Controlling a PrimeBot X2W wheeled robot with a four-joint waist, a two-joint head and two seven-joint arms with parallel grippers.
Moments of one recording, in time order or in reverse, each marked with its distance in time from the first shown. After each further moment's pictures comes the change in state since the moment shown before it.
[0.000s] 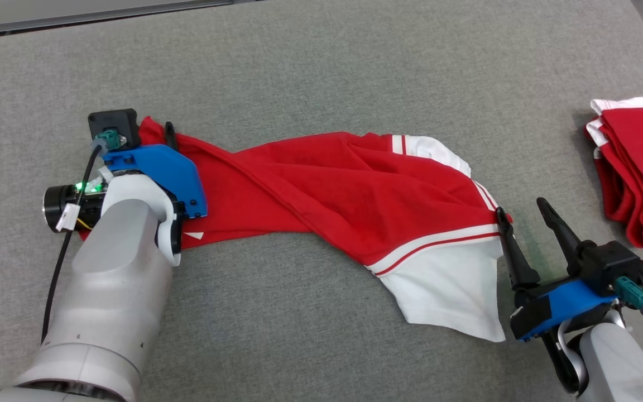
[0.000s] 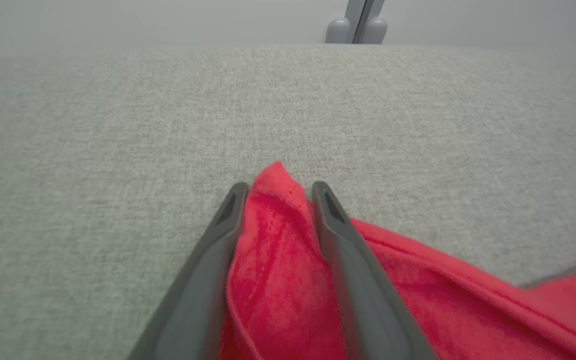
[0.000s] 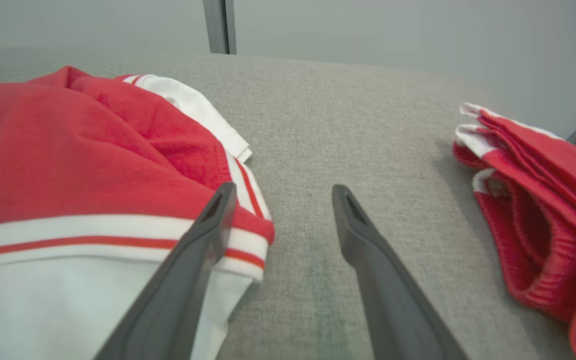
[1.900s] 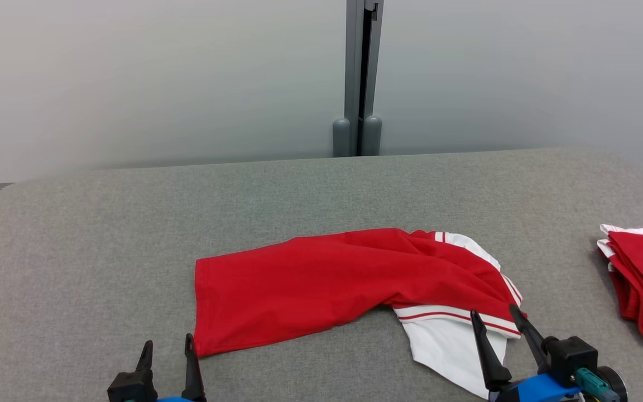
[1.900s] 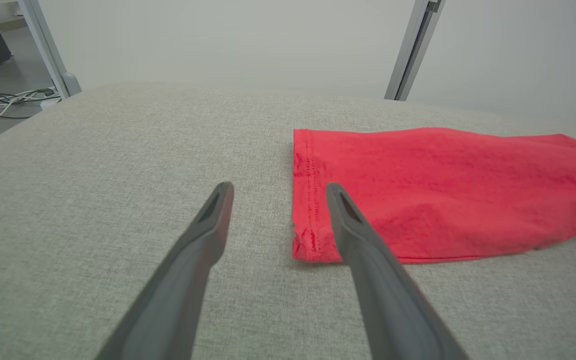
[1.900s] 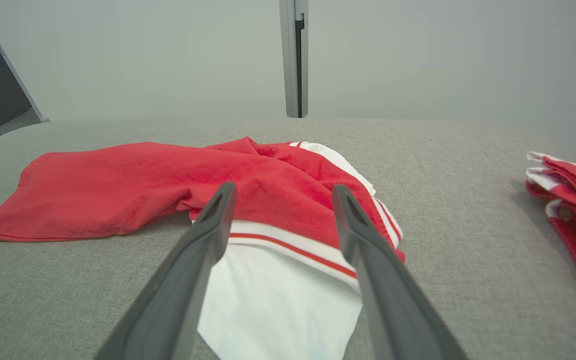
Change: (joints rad) left arm 0.951 -0.020 0.142 -0.739 0.136 -0.017 -0.151; right arm 0.247 0.136 -0.053 0.024 -0.063 0.000 0.000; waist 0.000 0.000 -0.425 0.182
